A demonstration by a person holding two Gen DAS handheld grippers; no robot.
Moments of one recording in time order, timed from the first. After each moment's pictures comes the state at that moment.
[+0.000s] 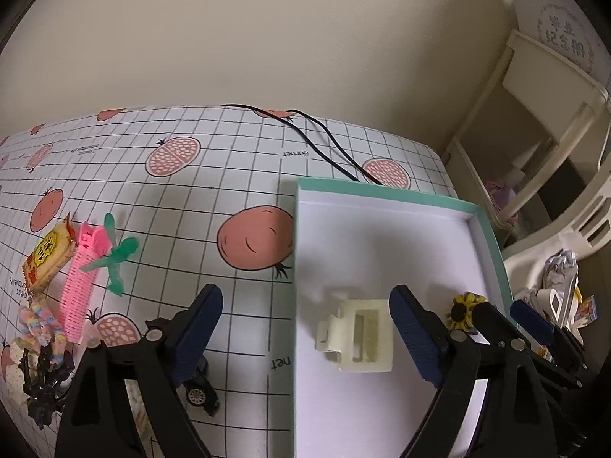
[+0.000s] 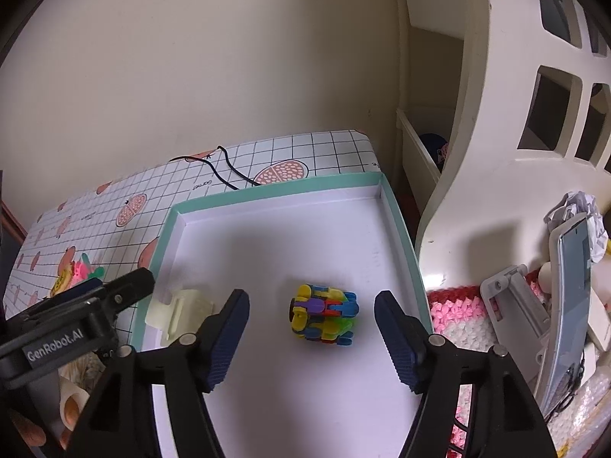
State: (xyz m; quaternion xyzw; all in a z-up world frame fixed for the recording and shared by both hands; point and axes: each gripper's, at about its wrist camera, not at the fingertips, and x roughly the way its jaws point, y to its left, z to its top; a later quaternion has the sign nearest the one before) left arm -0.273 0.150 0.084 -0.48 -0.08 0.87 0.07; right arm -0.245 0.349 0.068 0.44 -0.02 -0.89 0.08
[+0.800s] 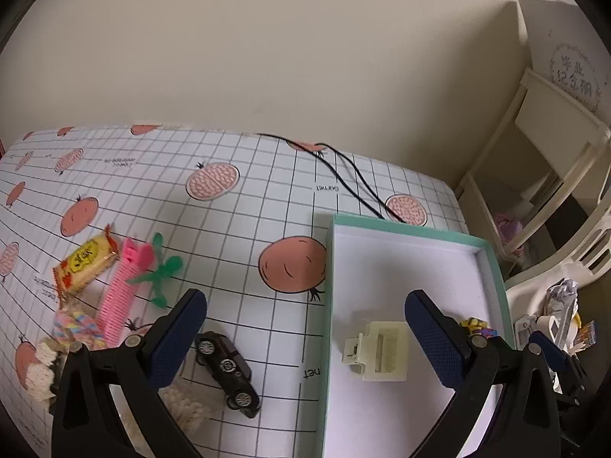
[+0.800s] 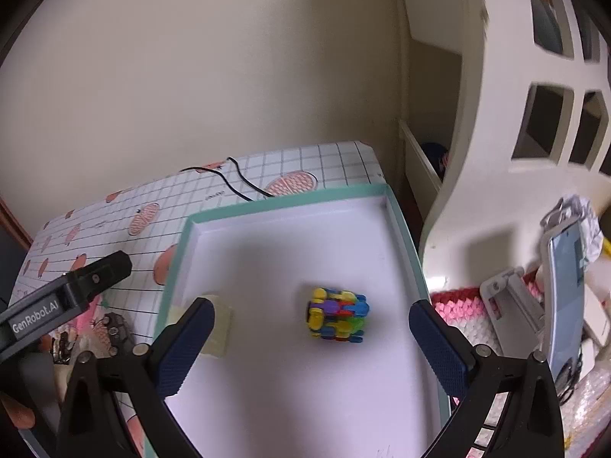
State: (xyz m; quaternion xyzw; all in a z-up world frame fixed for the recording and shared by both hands) left arm -0.261 0.121 0.110 -0.44 -0.10 0.89 0.03; right arm -0.230 0.338 0.091 0.42 -0.02 -0.90 0.09
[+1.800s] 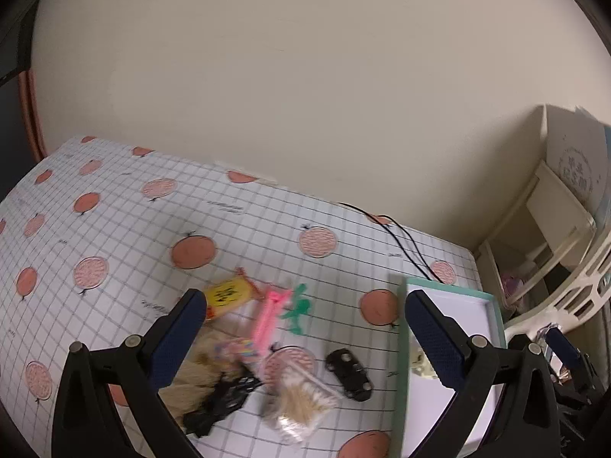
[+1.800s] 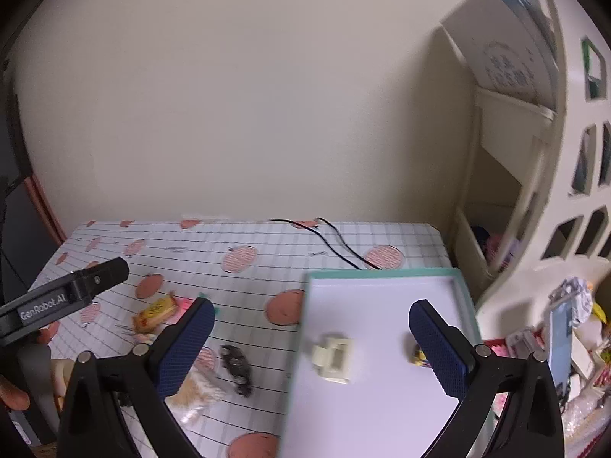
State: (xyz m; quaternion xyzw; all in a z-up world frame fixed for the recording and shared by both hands) left arm -0.201 -0.017 0.183 -0.38 -0.15 0.91 -0.03; right arm -0.171 0.226 0.178 0.33 0.02 -0.93 0.16
